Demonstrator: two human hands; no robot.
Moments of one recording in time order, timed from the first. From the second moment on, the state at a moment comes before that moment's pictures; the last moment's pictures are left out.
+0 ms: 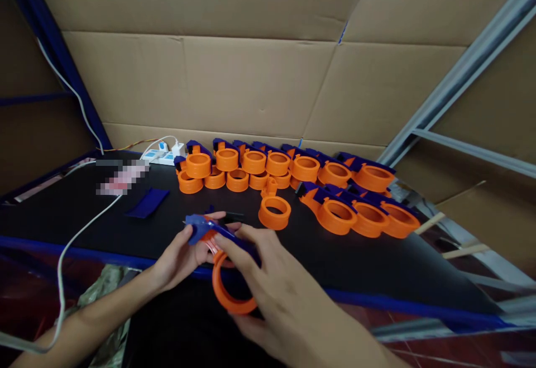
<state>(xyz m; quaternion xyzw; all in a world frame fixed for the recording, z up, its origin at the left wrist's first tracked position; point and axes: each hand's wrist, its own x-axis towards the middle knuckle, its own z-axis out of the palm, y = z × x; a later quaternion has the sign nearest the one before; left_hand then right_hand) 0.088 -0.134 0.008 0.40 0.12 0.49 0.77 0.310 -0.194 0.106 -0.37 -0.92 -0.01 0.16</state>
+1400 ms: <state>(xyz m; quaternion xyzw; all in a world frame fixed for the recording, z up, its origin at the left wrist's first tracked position) 0.099 -0.155 0.009 0.35 0.24 0.51 0.74 0.279 -0.145 0.108 -0.30 -0.94 0.09 0.16</state>
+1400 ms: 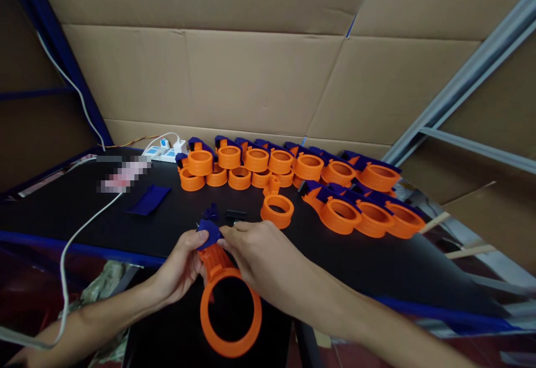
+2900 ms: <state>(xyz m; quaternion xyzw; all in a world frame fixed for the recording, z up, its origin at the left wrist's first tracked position) 0.094 -0.160 0.014 0.37 0.19 0.57 0.71 0.273 -0.064 0.133 -0.44 -0.87 0.06 0.23</state>
